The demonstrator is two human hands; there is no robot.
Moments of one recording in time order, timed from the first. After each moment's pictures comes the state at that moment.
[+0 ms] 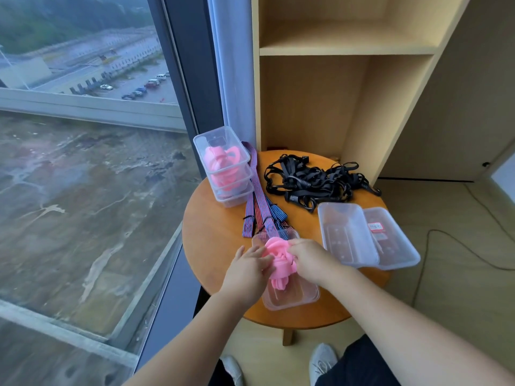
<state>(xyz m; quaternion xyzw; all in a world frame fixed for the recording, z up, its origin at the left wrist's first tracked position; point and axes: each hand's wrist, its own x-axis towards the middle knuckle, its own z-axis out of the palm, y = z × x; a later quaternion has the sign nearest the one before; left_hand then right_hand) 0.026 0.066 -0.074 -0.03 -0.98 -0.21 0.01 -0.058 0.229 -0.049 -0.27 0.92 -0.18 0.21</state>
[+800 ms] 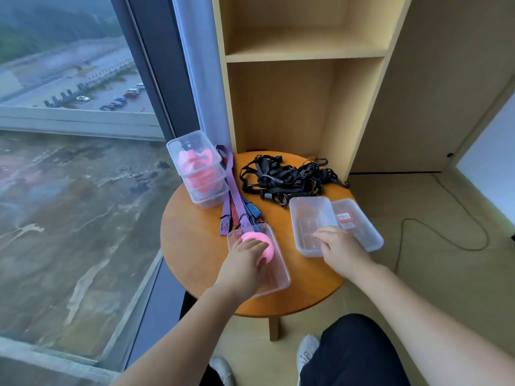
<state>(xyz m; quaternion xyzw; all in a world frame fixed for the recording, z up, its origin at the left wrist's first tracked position) 0.030 0.109 -0.045 -0.06 -0.97 -0.24 0.07 -0.054 0.342 -0.035 -0.21 0.94 -0.25 0.05</state>
